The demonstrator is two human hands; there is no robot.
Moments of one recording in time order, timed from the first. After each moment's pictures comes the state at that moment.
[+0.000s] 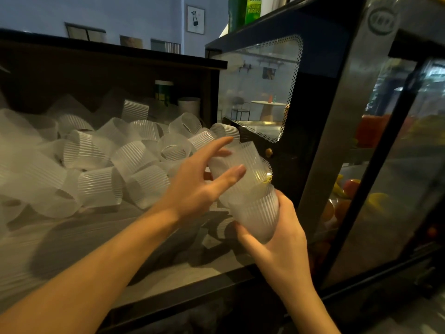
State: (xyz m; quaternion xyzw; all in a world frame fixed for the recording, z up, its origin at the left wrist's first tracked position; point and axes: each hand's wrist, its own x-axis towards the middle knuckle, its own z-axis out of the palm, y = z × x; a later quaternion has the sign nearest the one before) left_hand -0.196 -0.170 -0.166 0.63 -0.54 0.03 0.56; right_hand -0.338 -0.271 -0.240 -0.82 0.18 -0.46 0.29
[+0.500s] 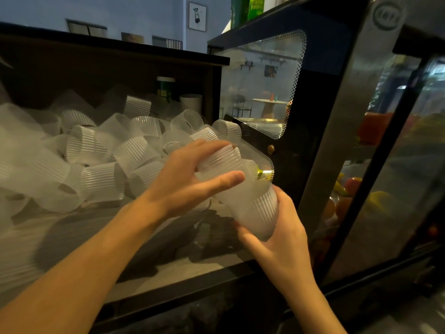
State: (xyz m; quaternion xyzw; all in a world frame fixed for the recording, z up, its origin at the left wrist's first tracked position) left_hand -0.191 -0.152 -0.155 0.66 -0.59 0.12 0.46; right_hand -0.341 -0.275 -0.243 -0.84 0.17 -0.43 0.27
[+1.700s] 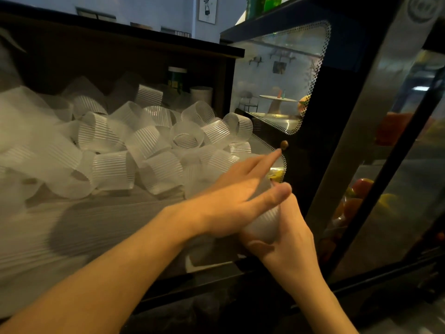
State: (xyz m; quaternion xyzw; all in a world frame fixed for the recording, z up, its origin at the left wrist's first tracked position) left_hand -0.220 -0.171 -0.171 0.69 -0.64 -0.03 0.33; right_hand -0.340 -0.276 -0.248 -0.88 0.11 -0.40 0.23
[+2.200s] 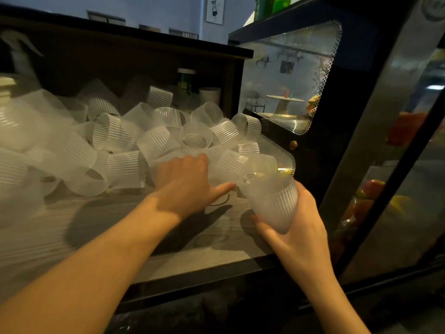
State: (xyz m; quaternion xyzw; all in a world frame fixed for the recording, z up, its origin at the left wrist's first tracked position) left_hand -0.158 -0.146 -0.188 0.89 -0.37 0.27 0.09; right_hand -0.335 -0.276 -0.243 -0.85 0.19 -0.42 0.25
